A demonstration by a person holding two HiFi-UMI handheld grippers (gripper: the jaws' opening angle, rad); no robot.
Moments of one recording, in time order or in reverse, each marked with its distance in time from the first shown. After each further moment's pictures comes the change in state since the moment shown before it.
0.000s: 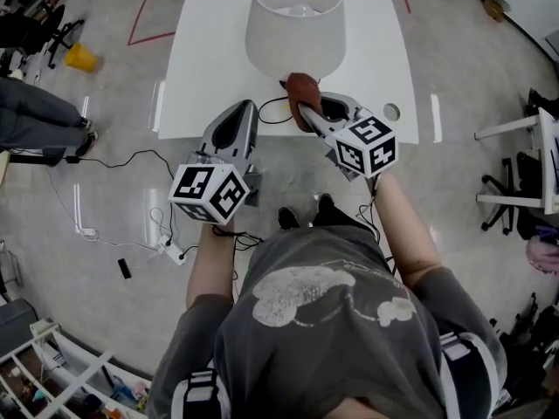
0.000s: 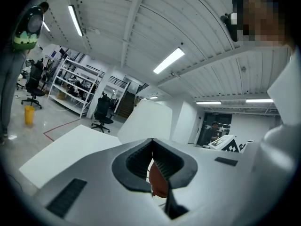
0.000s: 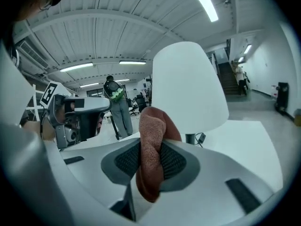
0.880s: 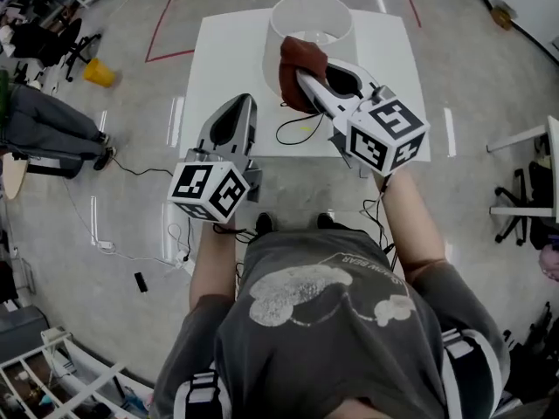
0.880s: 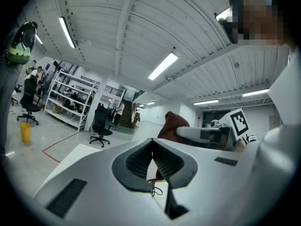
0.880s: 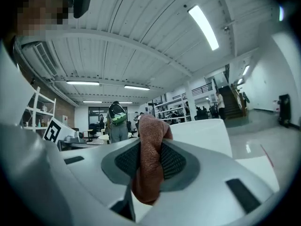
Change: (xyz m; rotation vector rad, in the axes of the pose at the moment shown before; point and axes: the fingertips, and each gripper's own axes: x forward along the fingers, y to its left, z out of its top) left arm 0.012 0.023 0.067 0.102 -0.075 -0.018; right arm -0.008 0.021 0.163 -0.052 -0.320 -0.003
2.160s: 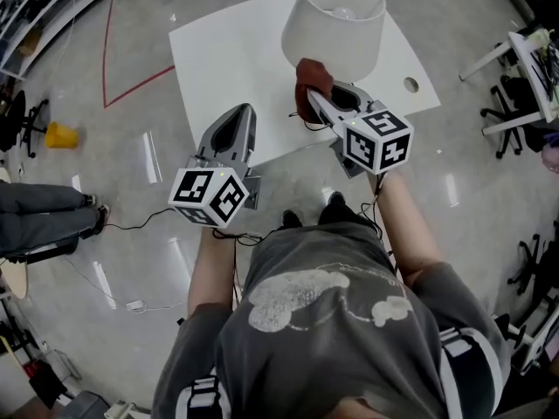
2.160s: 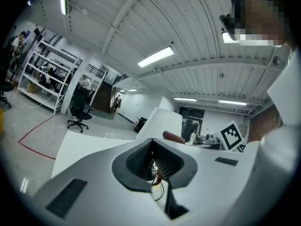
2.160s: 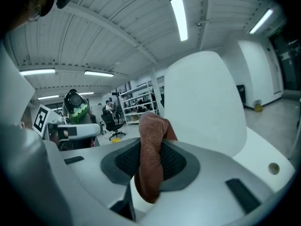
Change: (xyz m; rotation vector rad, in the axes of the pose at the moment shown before) left arm -0.018 0.107 -0.020 -0.087 0.180 -0.318; right arm 0.052 0.023 -0.110 0.203 0.155 -0.463
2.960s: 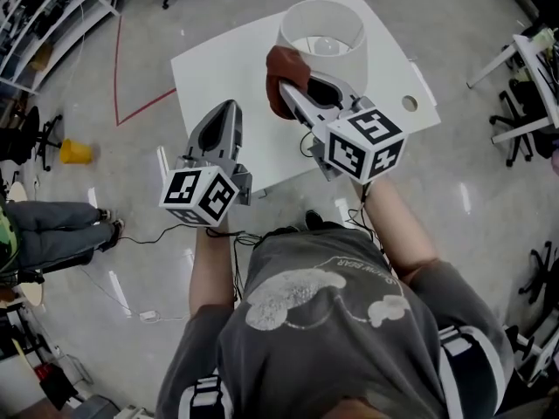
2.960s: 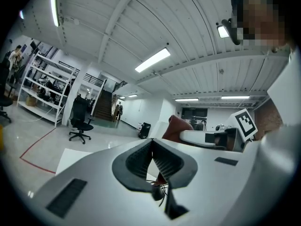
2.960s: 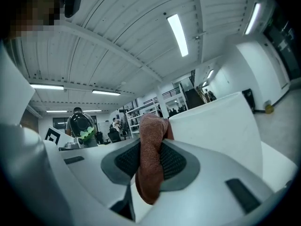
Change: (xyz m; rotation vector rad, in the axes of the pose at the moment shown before) left arm 0.057 -0.003 0.053 0.086 -0.055 0.037; right arm 0.003 0.007 0.106 0.032 -0.222 0.107
